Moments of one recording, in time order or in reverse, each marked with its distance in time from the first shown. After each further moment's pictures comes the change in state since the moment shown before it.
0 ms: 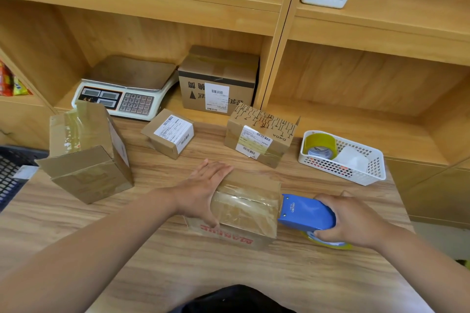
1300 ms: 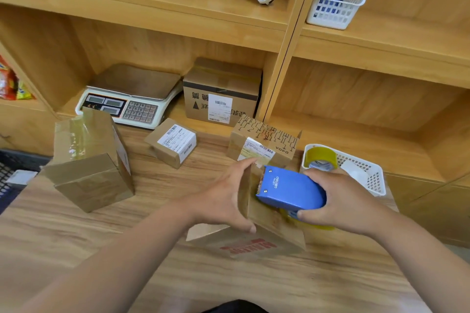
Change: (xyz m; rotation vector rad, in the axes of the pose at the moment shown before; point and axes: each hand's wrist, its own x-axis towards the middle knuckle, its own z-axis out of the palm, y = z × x) left_hand -0.010 0.041 -0.031 -0.615 0.151 0.064; right_hand 0.010 -0.067 -0.070 0.117 0.199 -0.031
